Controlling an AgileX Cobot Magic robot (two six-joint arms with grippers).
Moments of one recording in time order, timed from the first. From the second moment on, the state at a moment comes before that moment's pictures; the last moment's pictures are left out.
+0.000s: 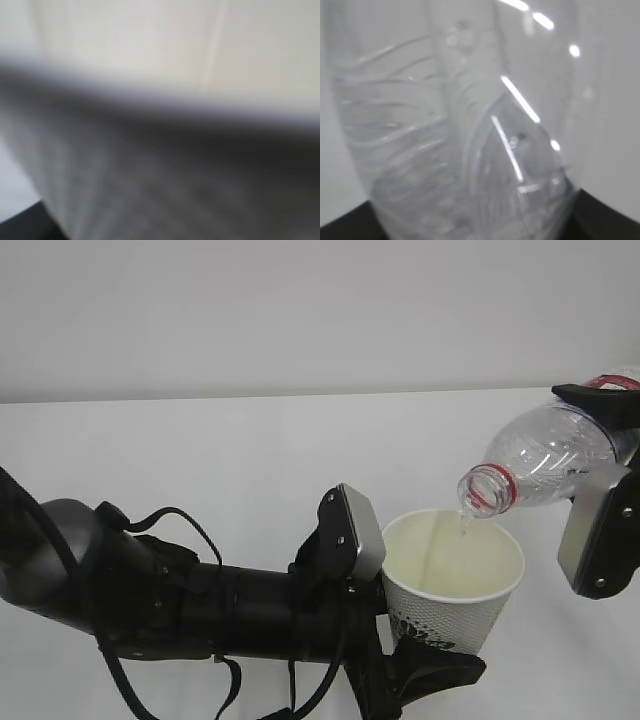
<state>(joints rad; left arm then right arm) -0.80 2.09 -0.85 0.84 -1.00 -0.49 0.20 1.25 -0.33 -0.22 -0.70 -1.34</state>
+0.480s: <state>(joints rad) -0.80 2.09 -0.85 0.84 -1.00 -0.49 0.20 1.25 -0.33 -0.22 -0.70 -1.35</state>
